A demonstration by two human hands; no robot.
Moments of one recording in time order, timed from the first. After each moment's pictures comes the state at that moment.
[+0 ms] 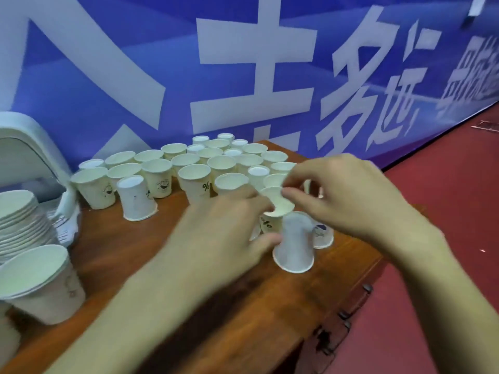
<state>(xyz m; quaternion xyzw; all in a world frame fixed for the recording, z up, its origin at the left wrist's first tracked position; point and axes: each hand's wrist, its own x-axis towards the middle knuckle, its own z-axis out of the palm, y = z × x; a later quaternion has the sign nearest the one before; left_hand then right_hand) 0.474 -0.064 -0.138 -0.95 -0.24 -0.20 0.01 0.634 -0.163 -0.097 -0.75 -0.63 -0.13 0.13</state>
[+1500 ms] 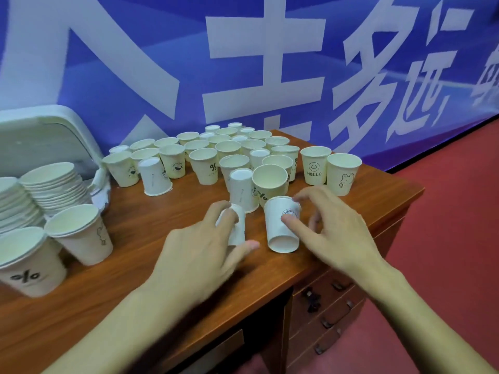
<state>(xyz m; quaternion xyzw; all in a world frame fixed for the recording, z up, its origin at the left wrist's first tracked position) 0.434 -0.115 -0.199 -0.92 -0.37 -0.12 0.10 0.654 -0.204 -0.219 -0.74 -0.58 -0.04 0.33</state>
